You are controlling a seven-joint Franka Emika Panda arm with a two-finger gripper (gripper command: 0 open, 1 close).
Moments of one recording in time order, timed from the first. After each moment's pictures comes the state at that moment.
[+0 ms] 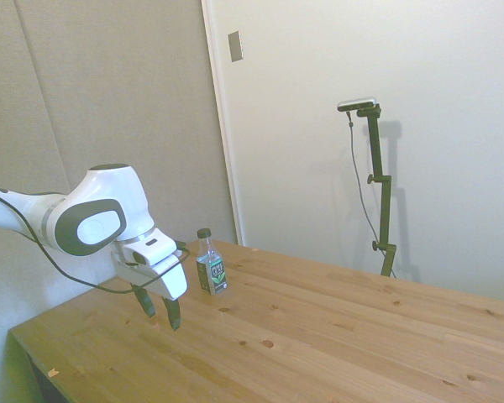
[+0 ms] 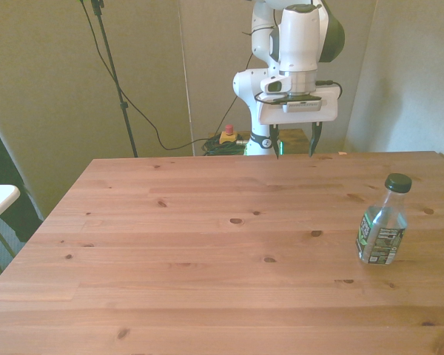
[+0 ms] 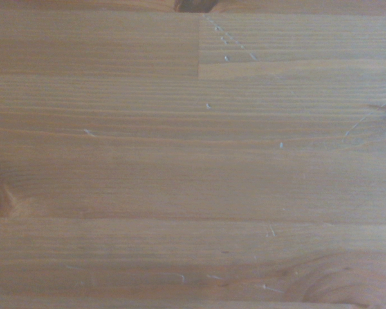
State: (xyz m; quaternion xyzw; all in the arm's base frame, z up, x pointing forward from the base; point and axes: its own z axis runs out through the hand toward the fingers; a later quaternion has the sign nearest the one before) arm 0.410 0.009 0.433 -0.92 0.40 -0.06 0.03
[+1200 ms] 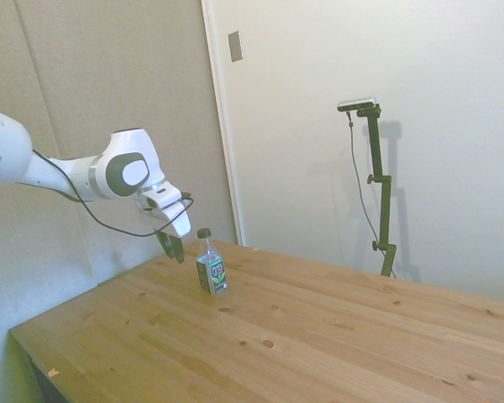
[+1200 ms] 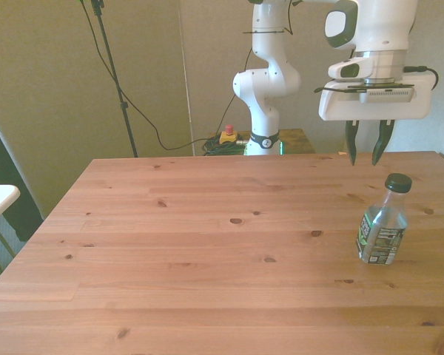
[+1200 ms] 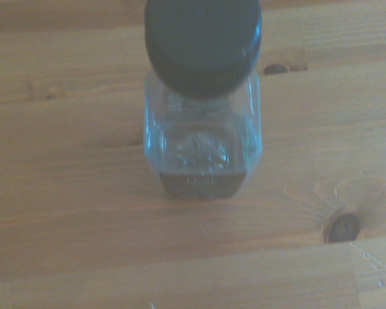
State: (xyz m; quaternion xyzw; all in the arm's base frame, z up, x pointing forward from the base) arm 0.567 0.127 0.494 -0.88 0.46 -0.10 0.04
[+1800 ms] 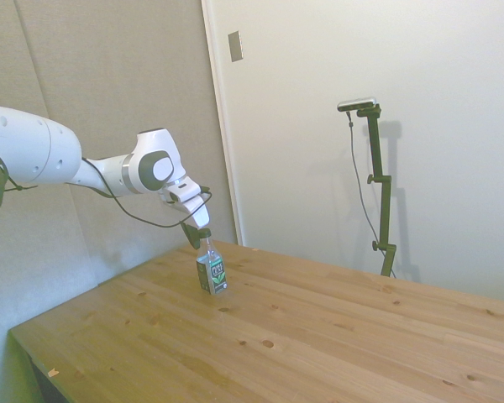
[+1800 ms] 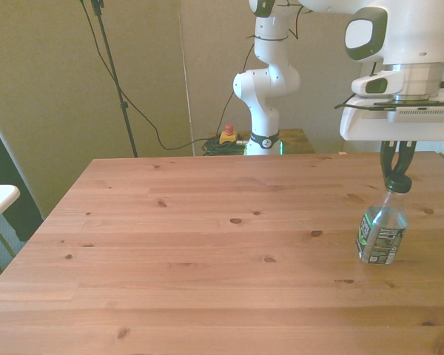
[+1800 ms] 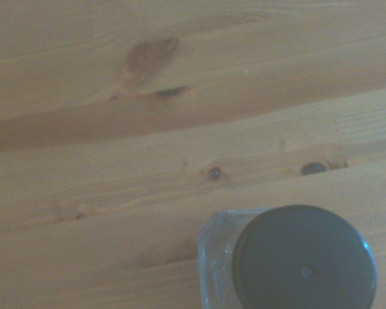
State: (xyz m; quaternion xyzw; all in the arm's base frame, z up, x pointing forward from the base) arm 0.643 0.144 0.503 -0.86 0.49 -0.12 0.05
